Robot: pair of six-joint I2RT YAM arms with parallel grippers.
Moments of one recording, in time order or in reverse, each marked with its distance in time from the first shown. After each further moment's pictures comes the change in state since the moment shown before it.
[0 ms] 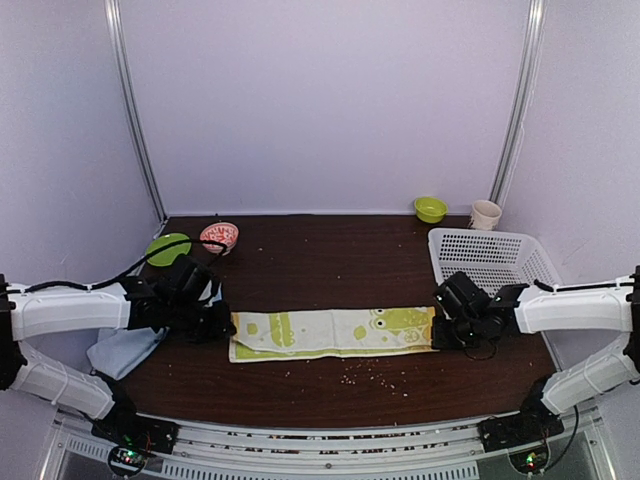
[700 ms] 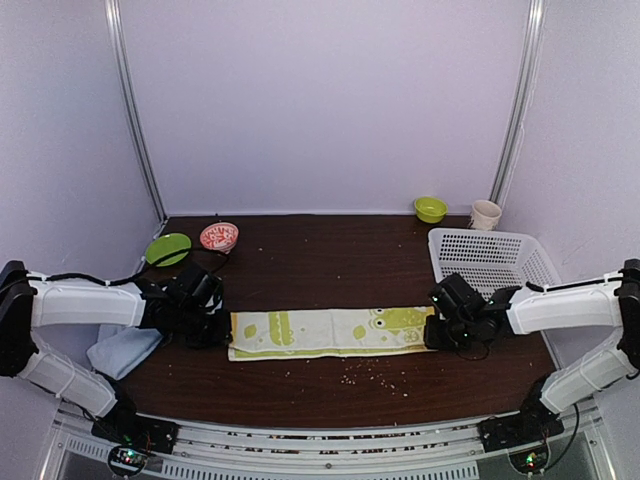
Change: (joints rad) left arm 0.019 0.111 -0.011 0.010 -0.055 0.000; right arm 0.000 0.057 -0.014 0.113 -0.055 0.057
